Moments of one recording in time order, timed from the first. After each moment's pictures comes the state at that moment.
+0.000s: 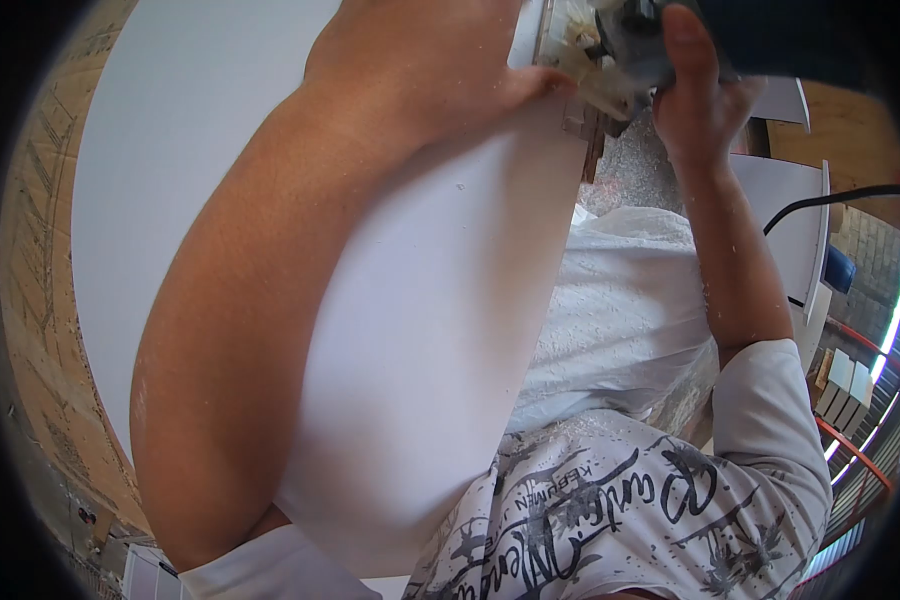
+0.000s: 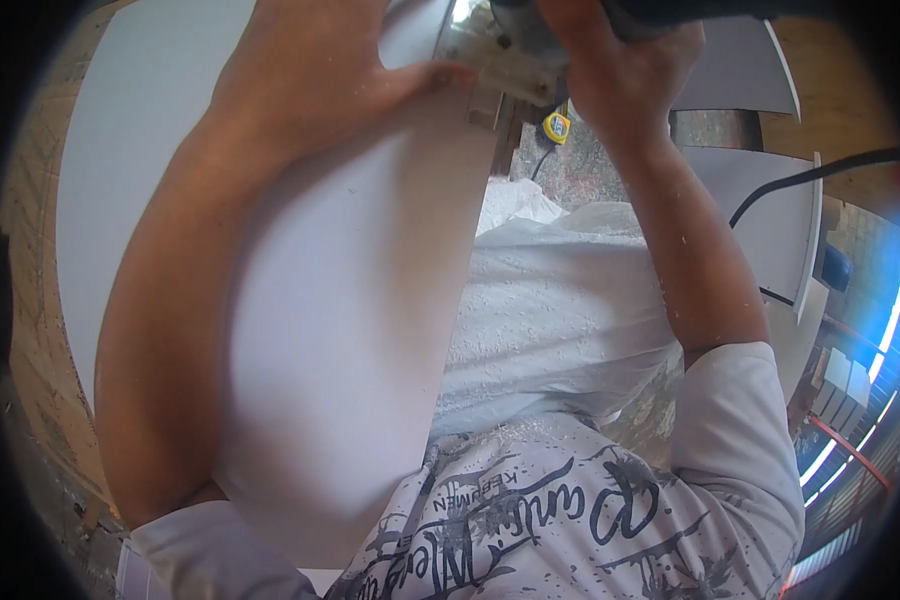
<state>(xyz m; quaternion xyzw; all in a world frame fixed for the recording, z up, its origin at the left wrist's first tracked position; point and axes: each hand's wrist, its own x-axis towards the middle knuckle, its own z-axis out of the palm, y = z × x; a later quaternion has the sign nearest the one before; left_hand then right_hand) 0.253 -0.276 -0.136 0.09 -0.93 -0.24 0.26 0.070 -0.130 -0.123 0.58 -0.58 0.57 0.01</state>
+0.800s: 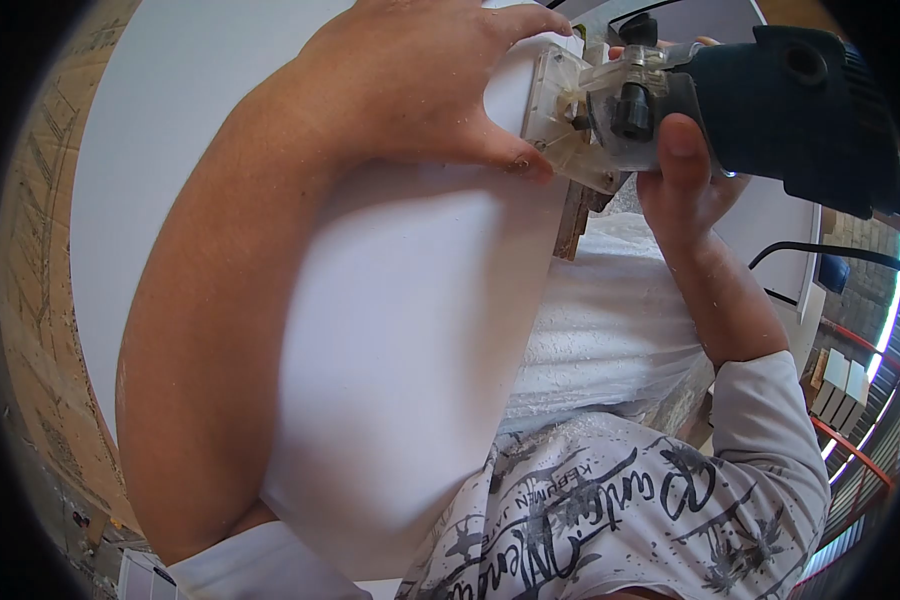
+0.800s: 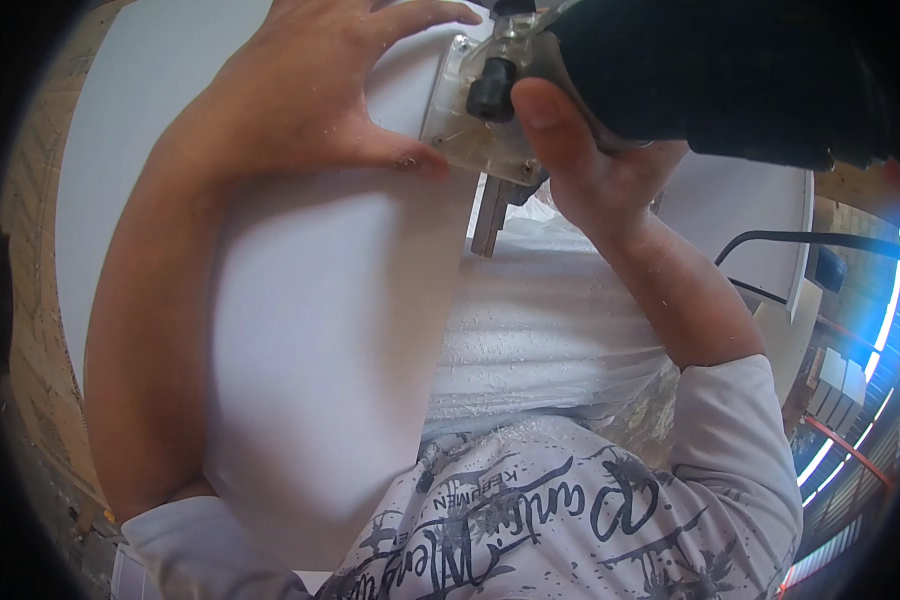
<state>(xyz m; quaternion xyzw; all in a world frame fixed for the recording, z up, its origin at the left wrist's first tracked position) 0.263 -0.293 -0.134 0.00 -0.98 -0.14 0.17 0.097 -0.080 -0.129 0.49 -0.60 0.63 -0.12</state>
